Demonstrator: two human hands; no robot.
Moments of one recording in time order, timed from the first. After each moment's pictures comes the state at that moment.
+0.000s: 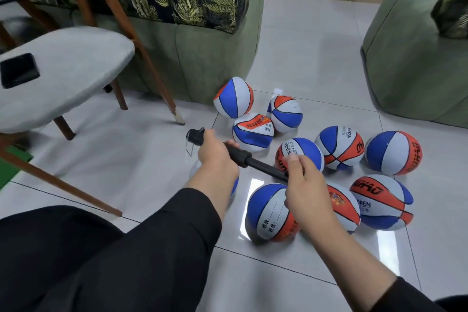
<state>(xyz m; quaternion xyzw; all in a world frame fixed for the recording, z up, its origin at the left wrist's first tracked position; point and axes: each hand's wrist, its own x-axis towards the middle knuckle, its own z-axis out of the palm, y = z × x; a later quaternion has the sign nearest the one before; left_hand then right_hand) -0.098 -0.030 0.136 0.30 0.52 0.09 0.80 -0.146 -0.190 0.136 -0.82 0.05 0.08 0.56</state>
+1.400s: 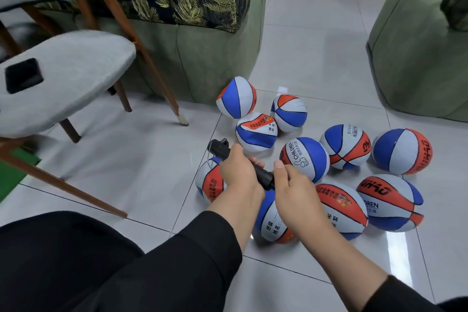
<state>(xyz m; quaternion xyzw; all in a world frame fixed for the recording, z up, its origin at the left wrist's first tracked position) -0.113 -0.079 0.117 0.34 0.49 0.09 0.80 -0.146 -0.179 0.124 -0.88 0.00 0.11 0.46</state>
